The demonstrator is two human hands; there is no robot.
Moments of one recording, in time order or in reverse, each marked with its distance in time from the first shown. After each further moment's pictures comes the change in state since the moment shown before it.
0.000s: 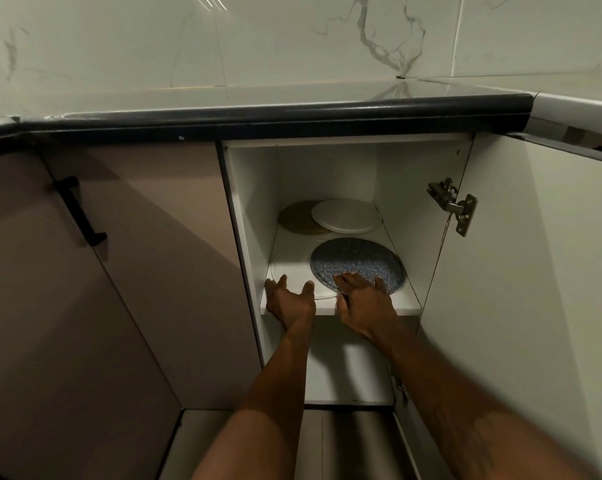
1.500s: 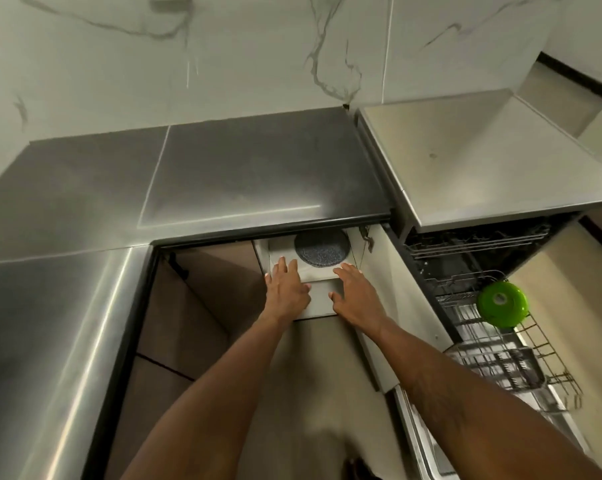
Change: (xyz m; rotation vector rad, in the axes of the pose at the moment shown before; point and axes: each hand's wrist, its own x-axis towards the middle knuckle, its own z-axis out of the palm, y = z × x) left_hand -0.134 0.326 -0.237 0.834 -0.705 0.370; right_hand -0.082 -0.152 -0.405 0.331 -0.286 0.424
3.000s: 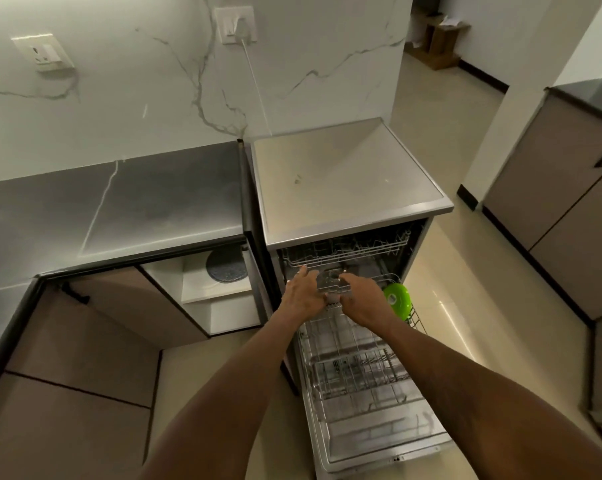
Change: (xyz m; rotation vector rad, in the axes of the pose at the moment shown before) left_hand -0.056 0.399 0.122 0.008 -0.207 0.086; right_hand -0.125 0.253 -0.316 -0.007 -0.038 0.061
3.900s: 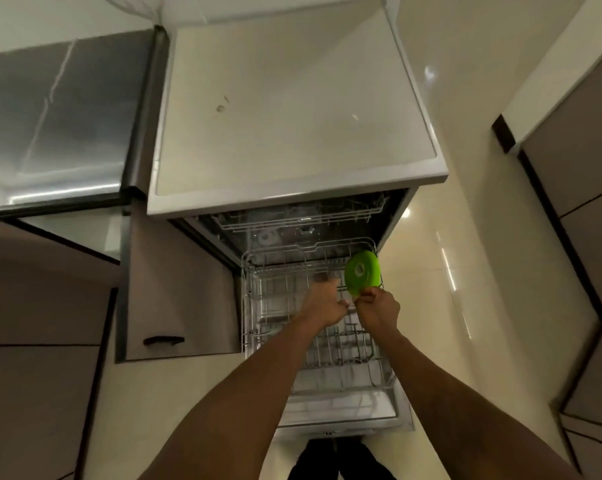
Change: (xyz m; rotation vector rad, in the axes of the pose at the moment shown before) left_hand 0.145 0.154 0.221 -0.193 -0.293 -0.202; right_hand 0.100 0.320 0.065 0.299 -0.068 0.570
